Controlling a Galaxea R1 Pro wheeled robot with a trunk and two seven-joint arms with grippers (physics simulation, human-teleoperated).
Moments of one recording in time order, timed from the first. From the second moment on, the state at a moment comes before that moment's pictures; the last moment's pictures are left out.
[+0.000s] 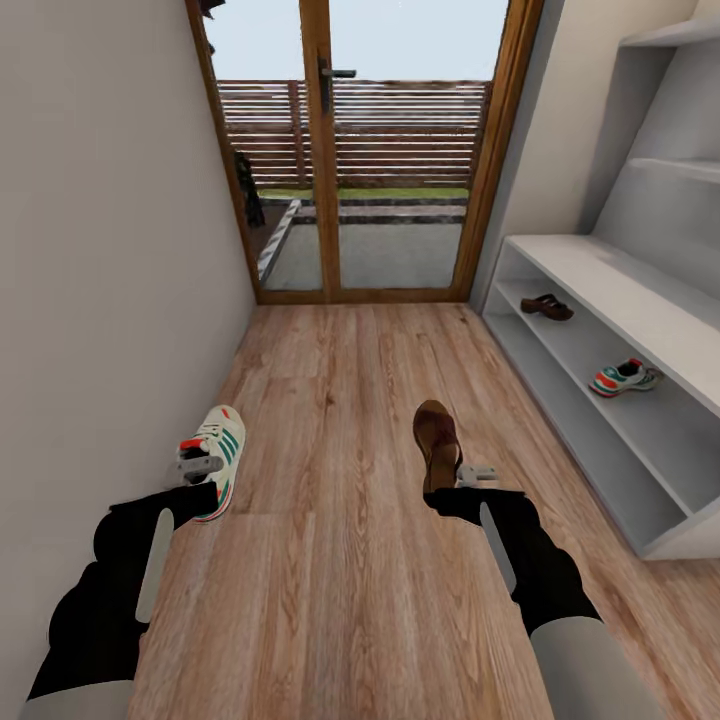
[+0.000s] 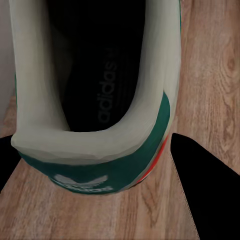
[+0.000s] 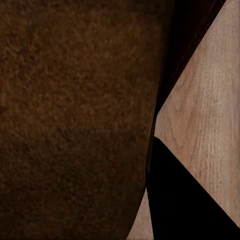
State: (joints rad) left arm -0.47 -0.02 0.20 -1.51 0.00 0.95 0.04; right arm -0.62 0.06 -0.03 -1.08 0.02 0.77 0.12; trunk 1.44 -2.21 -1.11
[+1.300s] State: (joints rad) left arm -0.47 -0.02 0.20 -1.51 0.00 0.95 0.04; right arm -0.62 0.06 -0.03 -1.08 0.02 0.77 0.12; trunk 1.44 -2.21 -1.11
